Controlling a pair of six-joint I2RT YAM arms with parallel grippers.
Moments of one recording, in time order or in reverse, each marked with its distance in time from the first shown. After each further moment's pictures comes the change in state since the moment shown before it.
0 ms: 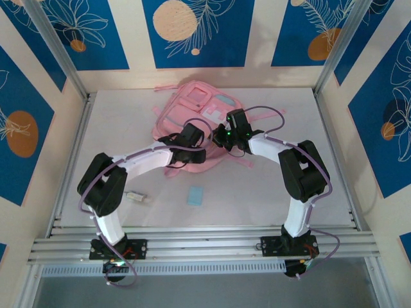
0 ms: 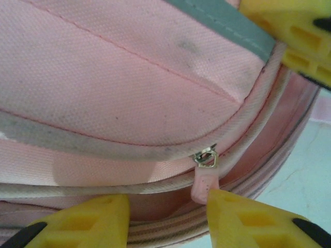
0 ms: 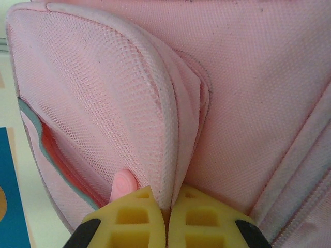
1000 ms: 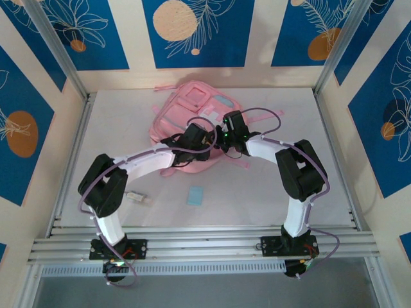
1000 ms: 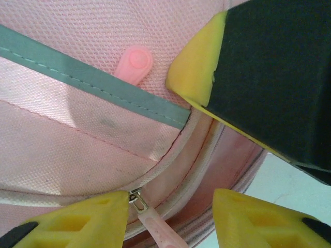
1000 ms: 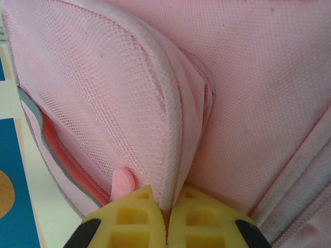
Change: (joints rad) left arm -0.033 0.012 0.020 0.056 -0.101 0.041; right arm 0.024 0.018 -0.013 0.053 -0.024 0.026
